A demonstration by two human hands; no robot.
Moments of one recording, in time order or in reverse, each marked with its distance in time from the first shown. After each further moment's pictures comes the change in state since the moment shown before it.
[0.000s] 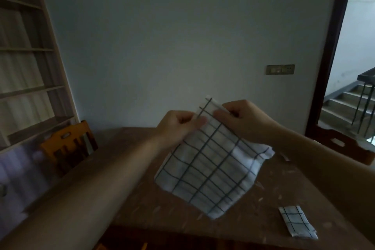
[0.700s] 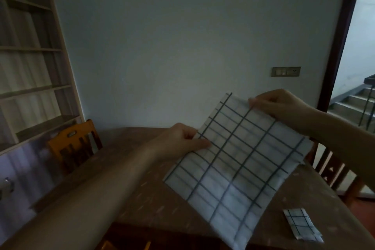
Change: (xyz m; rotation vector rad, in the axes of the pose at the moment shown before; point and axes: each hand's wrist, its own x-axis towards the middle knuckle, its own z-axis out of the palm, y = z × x) left_hand -0.023 -0.001 -0.021 0.251 -0.288 -0.090; right_hand -0.009 0.012 -0.054 0.300 -0.037 0.224
